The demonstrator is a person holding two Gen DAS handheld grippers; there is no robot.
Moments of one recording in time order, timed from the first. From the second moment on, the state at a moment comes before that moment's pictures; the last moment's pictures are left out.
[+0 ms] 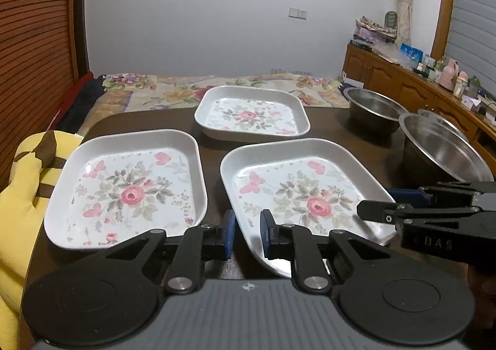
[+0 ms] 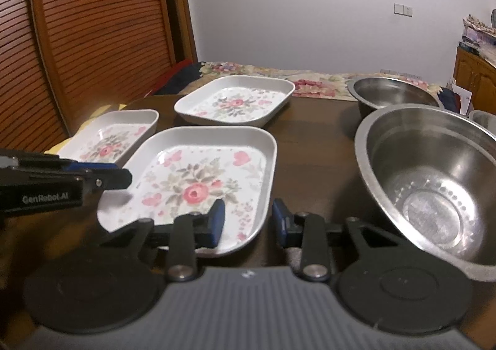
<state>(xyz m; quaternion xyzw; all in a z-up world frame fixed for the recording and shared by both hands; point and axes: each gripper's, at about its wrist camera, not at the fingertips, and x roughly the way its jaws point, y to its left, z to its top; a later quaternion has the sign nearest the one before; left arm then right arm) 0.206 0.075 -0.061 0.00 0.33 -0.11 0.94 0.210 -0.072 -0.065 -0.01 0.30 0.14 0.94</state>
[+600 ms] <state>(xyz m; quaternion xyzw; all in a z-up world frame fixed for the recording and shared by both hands) 0.200 0.077 -0.063 0.00 0.33 -0.12 0.94 0.206 -0.076 -0.067 0.01 0.30 0.14 0.94</state>
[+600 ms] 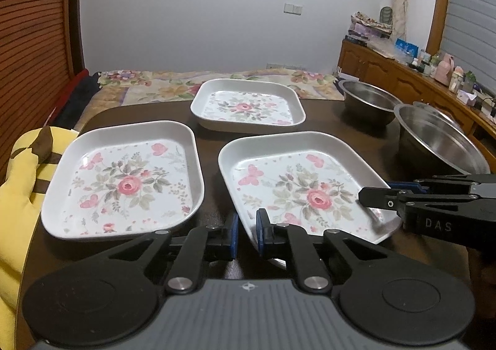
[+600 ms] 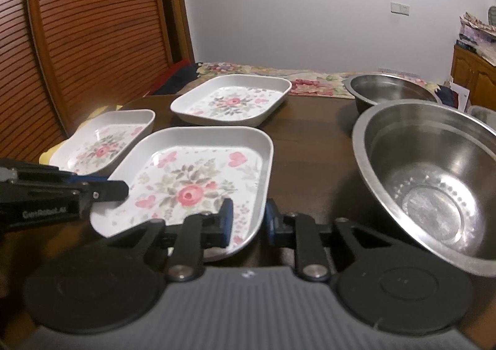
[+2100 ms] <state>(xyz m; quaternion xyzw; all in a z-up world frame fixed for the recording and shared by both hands) 0.084 0.091 -0.068 -0.01 0.32 -0.12 0.94 0.091 -0.069 -0.079 0.04 0.27 0.16 0.95</state>
